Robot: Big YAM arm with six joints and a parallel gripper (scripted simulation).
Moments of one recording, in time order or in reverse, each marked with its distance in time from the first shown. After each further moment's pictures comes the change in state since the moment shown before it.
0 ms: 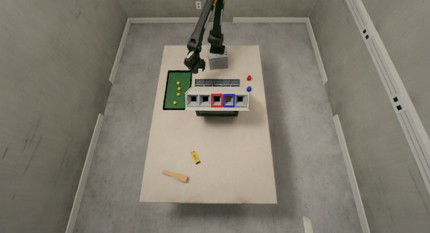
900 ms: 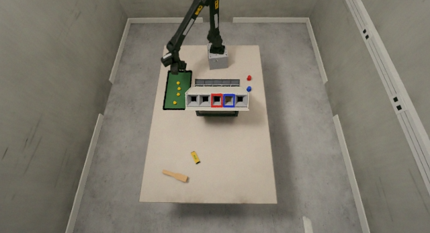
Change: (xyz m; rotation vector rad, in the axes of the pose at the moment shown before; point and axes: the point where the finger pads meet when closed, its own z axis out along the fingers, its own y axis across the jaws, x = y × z) arm 0.026 -0.145 0.050 -0.017 0.024 0.023
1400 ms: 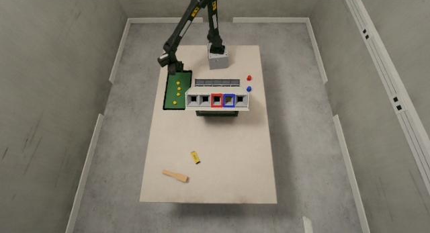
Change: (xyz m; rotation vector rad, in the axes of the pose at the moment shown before) arm 0.001 -0.022 0.008 -0.006 0.003 -0.035
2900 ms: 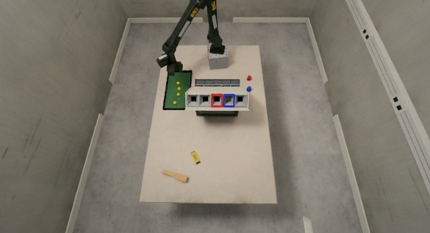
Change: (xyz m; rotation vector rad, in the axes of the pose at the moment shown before) arm -0.004 -0.006 0.000 -0.001 0.000 -0.003
